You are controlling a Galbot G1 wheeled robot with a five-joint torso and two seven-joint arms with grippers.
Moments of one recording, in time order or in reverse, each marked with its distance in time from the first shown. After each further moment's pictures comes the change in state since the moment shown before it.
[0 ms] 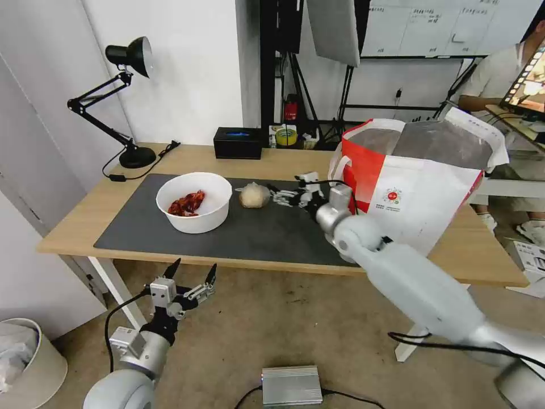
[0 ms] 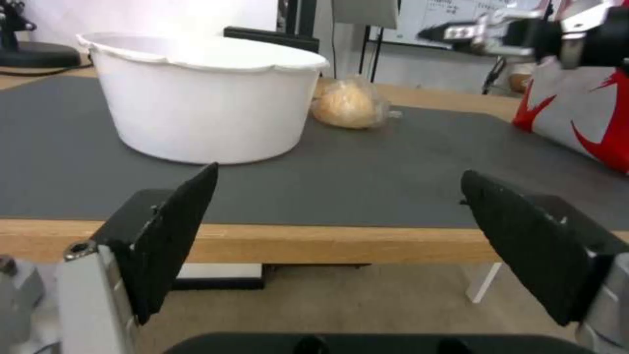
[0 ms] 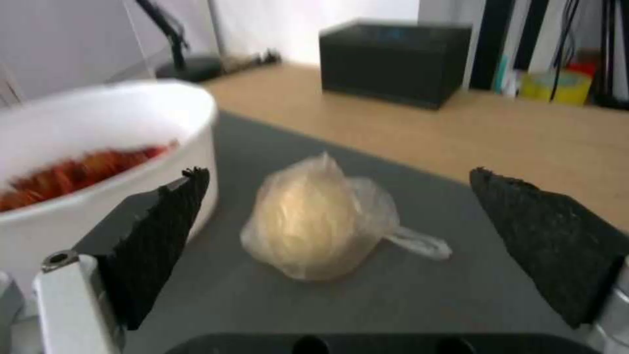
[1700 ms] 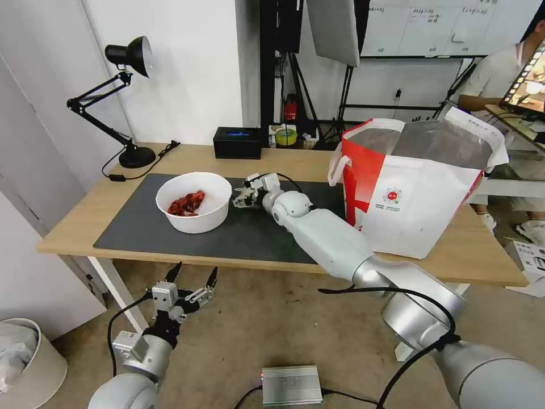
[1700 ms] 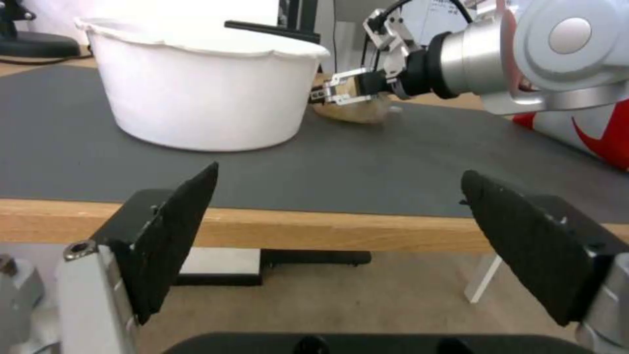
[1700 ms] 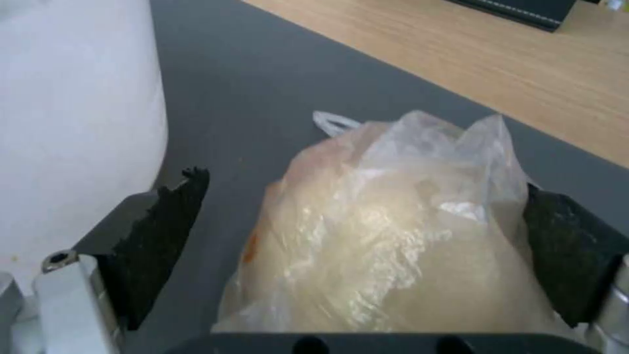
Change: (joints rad) left arm 0.008 -0.023 0.008 0.017 0.013 -0.021 0.007; right arm 0.227 0.422 -0.082 -0.662 -0.220 -0.062 -0.126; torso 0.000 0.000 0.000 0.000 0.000
